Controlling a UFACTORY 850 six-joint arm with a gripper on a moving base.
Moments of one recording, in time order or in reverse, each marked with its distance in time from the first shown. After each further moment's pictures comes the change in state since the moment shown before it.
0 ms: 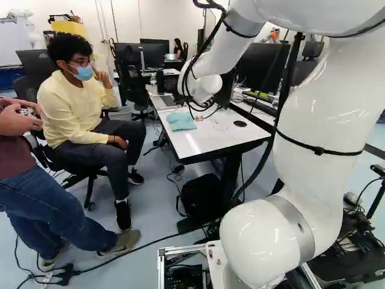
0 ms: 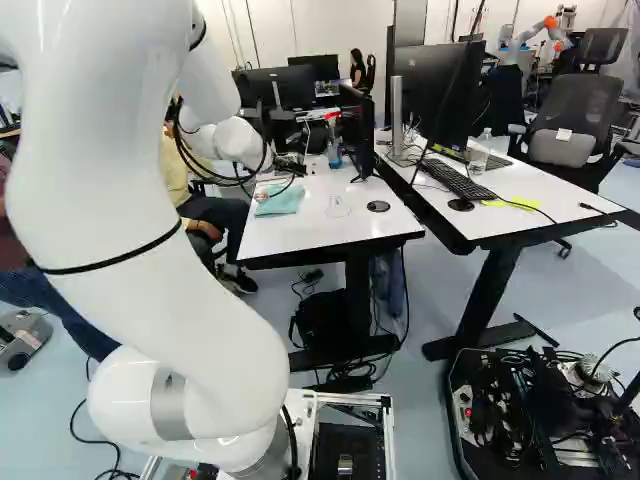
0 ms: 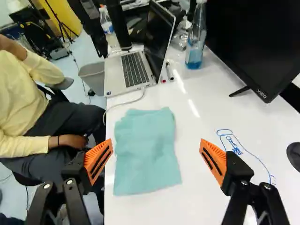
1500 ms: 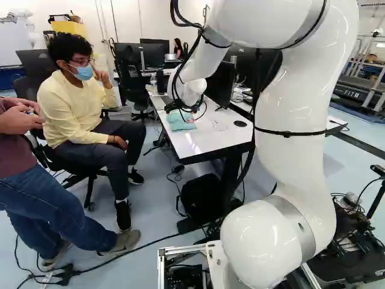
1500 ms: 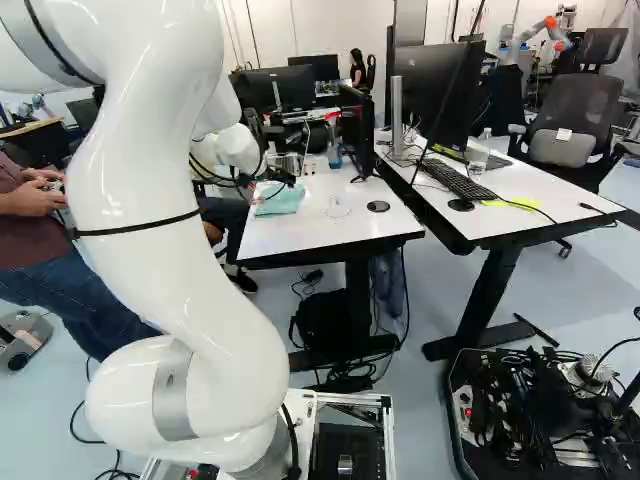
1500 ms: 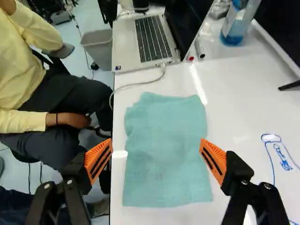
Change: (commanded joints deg) arm 3.5 -10.8 -10.0 -2.9 -1.7 0.0
